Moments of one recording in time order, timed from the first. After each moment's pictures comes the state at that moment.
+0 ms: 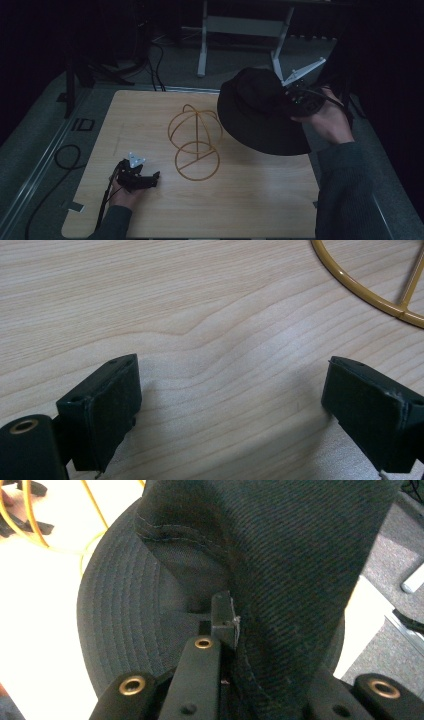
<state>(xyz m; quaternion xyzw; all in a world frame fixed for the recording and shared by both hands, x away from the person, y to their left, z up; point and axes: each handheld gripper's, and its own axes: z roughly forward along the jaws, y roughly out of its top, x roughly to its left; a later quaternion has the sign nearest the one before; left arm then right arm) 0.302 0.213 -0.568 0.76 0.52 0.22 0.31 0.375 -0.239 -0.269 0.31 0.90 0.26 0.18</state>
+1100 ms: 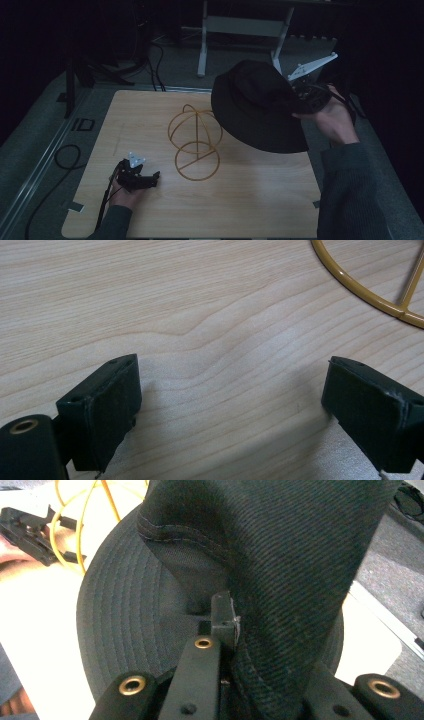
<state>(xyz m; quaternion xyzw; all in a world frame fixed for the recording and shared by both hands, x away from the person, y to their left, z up) 0.302 0.213 -0.568 0.76 0.52 0.22 0.31 0.367 -0.243 -0.254 0.29 0.89 0.32 0.16</state>
